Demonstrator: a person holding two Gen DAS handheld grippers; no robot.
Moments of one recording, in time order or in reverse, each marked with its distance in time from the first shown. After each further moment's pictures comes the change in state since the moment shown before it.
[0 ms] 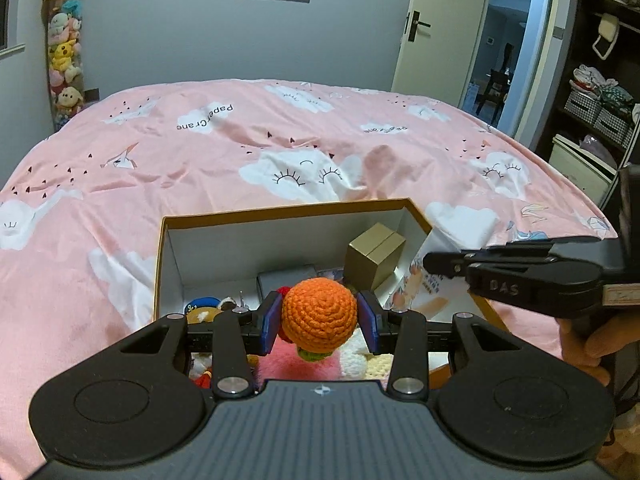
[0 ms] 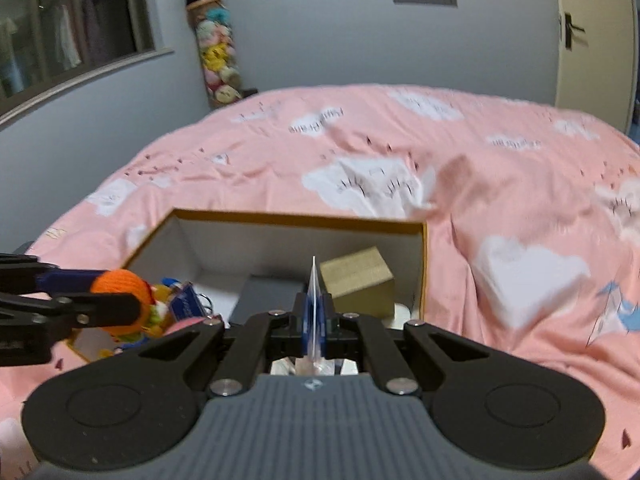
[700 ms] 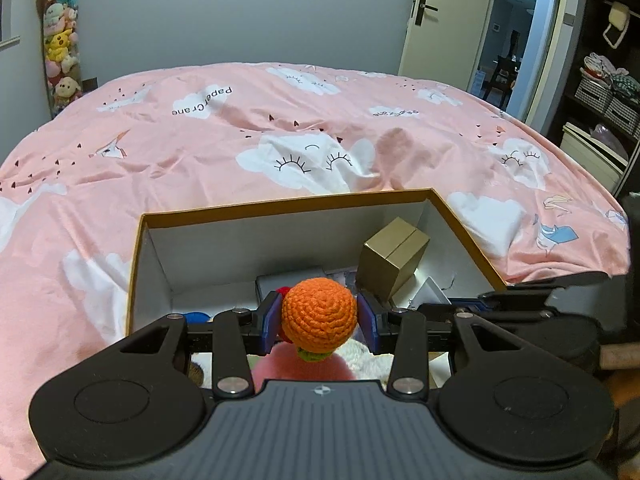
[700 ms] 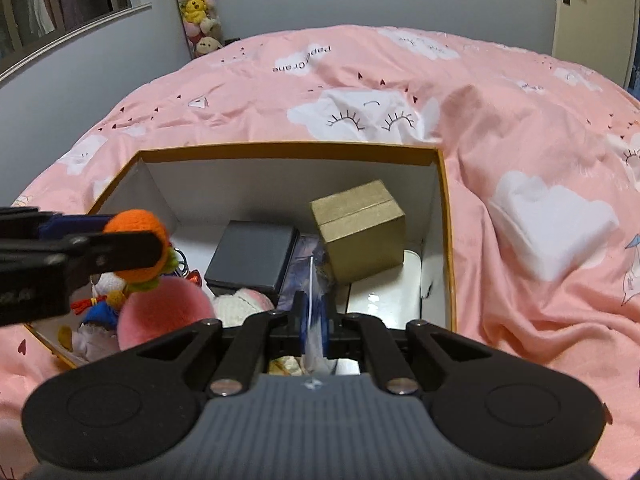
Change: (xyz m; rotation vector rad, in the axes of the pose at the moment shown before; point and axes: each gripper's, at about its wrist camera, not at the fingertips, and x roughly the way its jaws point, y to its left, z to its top) left arm 0.056 0.005 0.010 -0.001 0.049 0.015; right arm 0.048 0.005 -0.017 0.023 0.142 -0.024
